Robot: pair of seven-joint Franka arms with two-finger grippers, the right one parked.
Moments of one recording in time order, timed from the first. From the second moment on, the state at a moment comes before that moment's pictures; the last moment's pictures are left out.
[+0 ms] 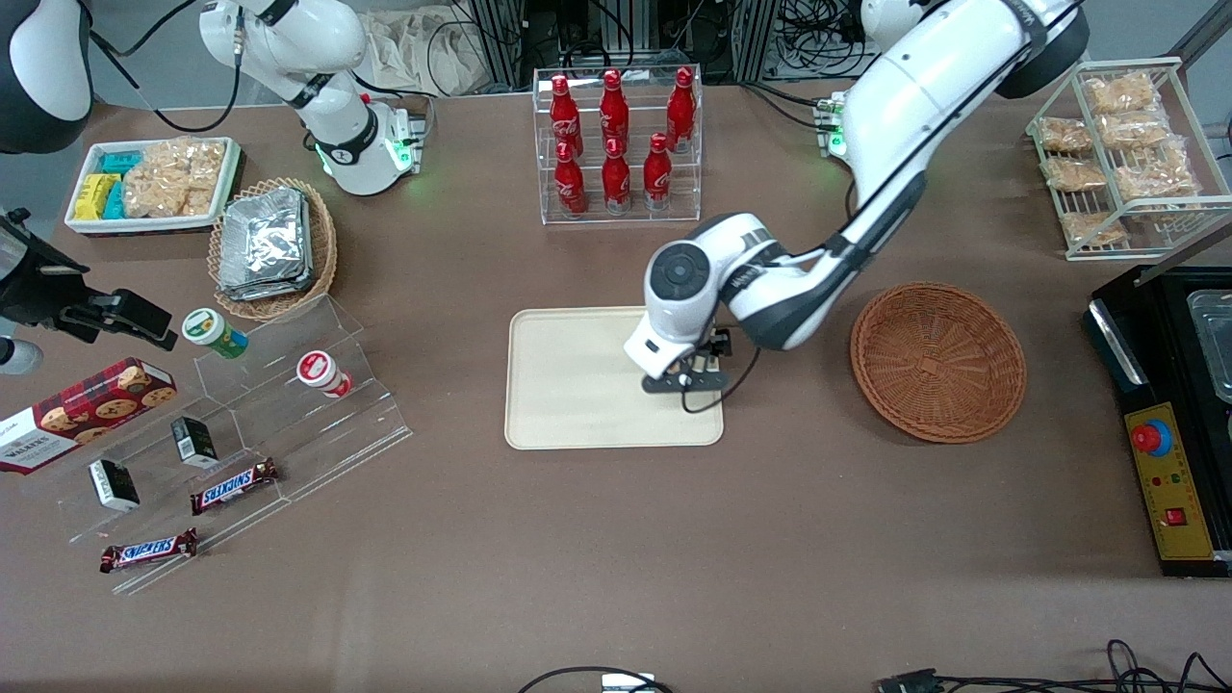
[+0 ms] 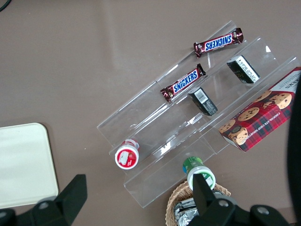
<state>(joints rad) -0.11 0.67 -0.68 -1.65 0.44 2.07 -1.02</state>
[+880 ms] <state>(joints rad) 0.26 0.38 -0.68 -1.53 0.27 1.81 -0.92</state>
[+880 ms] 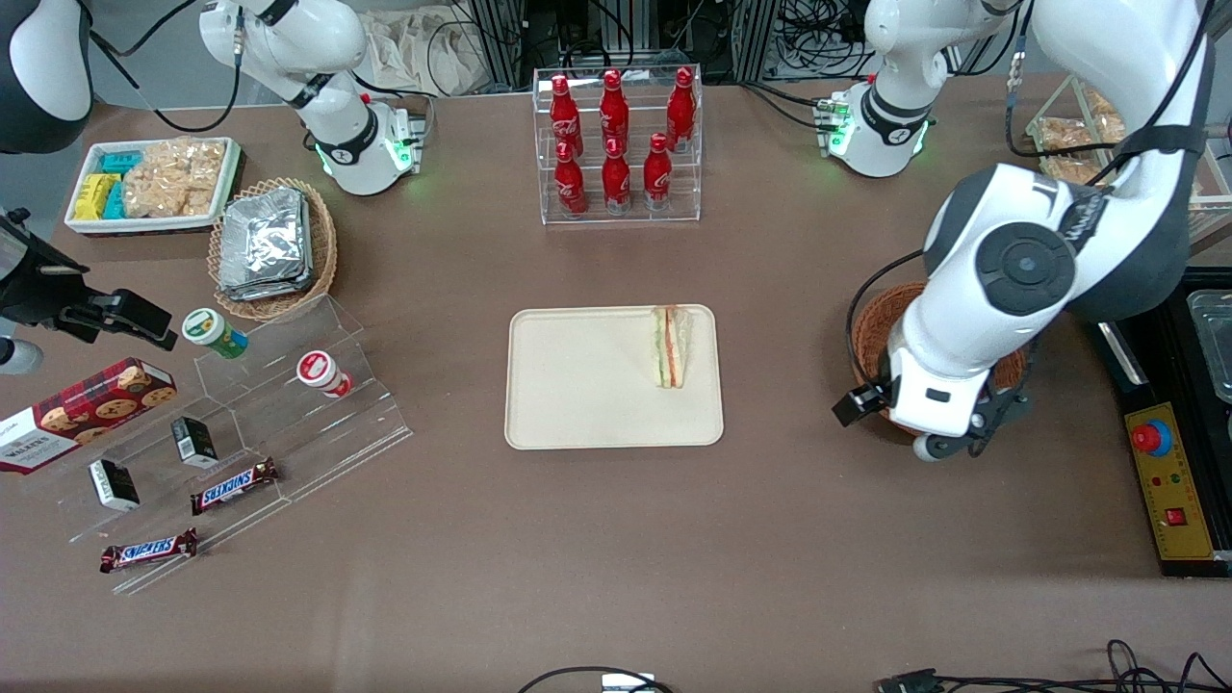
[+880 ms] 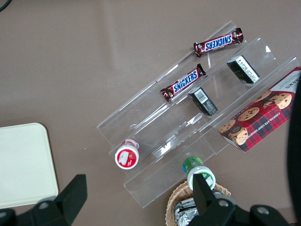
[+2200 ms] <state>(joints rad) 0.17 0.02 -0.17 -1.54 -0.03 1.53 0.07</state>
